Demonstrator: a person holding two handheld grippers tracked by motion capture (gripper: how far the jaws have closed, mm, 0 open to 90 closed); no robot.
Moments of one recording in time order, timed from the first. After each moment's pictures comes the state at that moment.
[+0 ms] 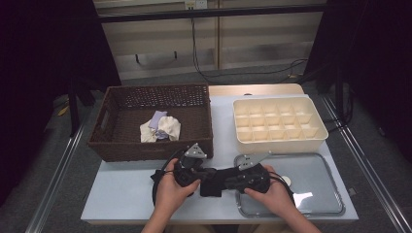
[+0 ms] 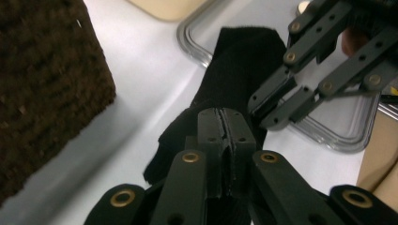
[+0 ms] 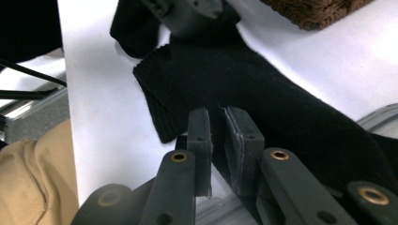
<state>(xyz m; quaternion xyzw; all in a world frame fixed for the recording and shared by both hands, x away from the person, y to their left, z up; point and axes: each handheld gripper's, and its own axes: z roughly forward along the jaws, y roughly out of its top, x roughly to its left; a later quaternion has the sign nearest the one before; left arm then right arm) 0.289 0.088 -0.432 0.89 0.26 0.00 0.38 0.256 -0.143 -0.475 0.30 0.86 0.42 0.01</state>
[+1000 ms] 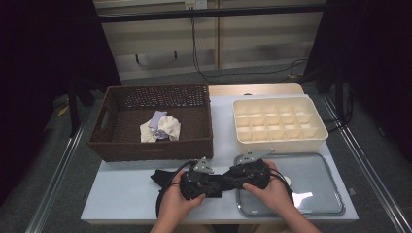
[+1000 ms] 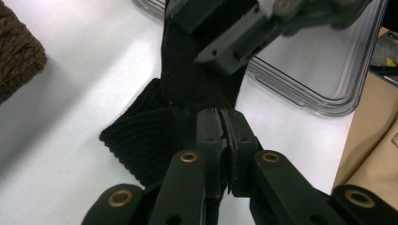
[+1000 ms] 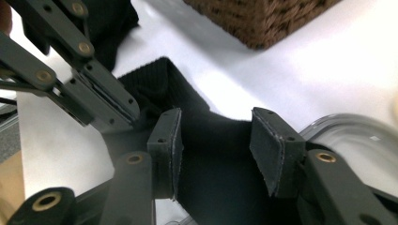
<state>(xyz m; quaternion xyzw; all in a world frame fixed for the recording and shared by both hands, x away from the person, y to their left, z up) 0.262 0.077 -0.455 0.91 0.23 -0.01 0.35 0.265 -0.144 -0.474 0.34 0.84 0.42 0.06</state>
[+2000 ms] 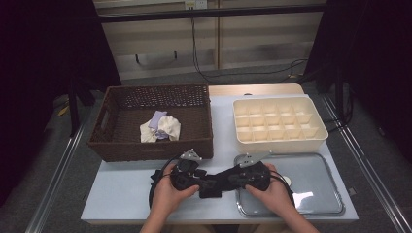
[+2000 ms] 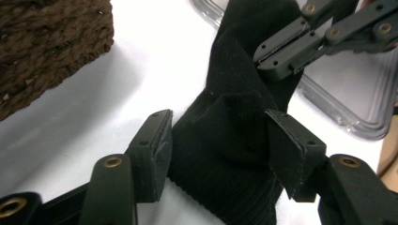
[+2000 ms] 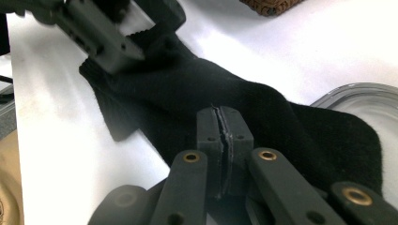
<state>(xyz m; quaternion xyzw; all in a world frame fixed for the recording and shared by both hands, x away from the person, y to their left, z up) 0.291 0.099 -0.466 0.88 0.30 -0.04 0.37 0.262 -0.148 -0.482 0.33 0.86 0.40 0.04</state>
